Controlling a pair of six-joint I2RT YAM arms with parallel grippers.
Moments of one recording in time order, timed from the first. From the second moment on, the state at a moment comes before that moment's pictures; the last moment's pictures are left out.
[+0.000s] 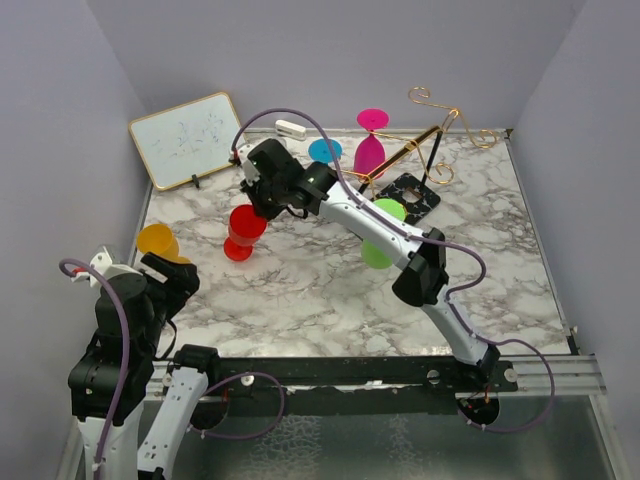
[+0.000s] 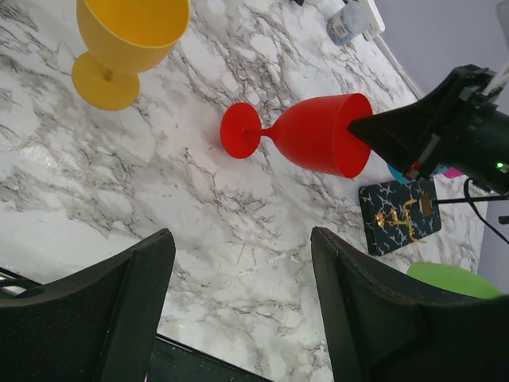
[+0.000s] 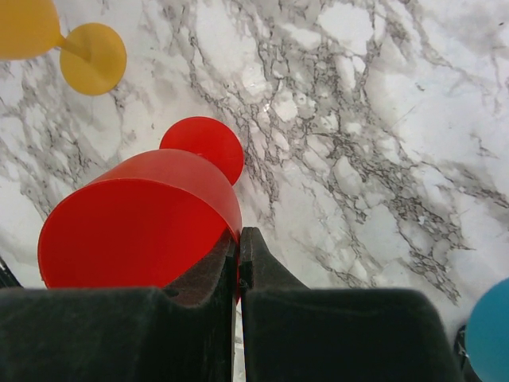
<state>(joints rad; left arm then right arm) -0.13 0.41 1.12 -1.21 -0.26 -0.82 0.95 2.34 2.50 -0.87 -0.05 0.07</state>
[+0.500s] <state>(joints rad) -0.13 0.39 1.09 -1.20 -0.24 -0.82 1.02 2.44 2.54 -0.84 -0.07 0.08</state>
